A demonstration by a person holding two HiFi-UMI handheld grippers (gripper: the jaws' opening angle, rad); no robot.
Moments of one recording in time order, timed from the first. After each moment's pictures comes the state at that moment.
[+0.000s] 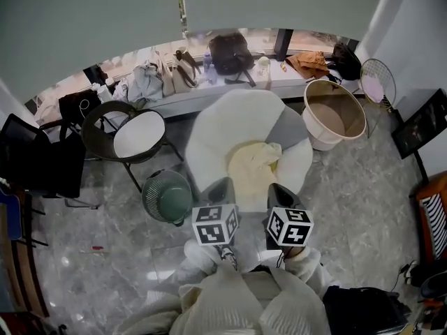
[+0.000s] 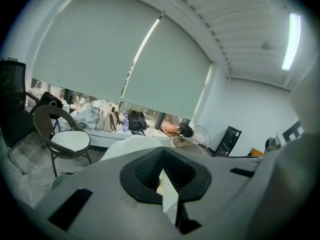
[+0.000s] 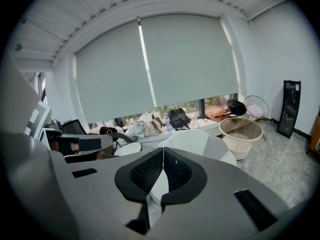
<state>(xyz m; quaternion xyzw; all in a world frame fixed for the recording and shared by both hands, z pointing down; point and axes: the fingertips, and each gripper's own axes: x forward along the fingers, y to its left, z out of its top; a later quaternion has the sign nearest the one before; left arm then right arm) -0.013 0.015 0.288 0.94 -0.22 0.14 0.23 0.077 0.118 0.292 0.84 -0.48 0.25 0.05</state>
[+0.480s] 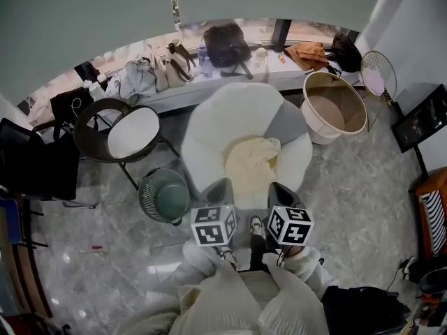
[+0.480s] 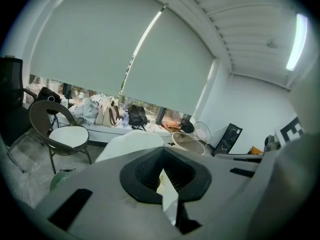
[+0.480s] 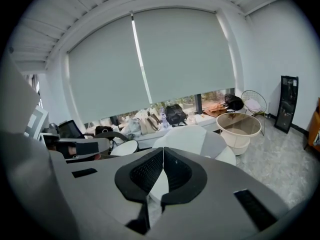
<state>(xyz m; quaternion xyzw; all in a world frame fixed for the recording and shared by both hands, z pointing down) 0.011 0.002 0.312 0.93 -0.21 0.17 0.24 0.106 0.107 0.312 0.84 -0.46 0.28 0.05</state>
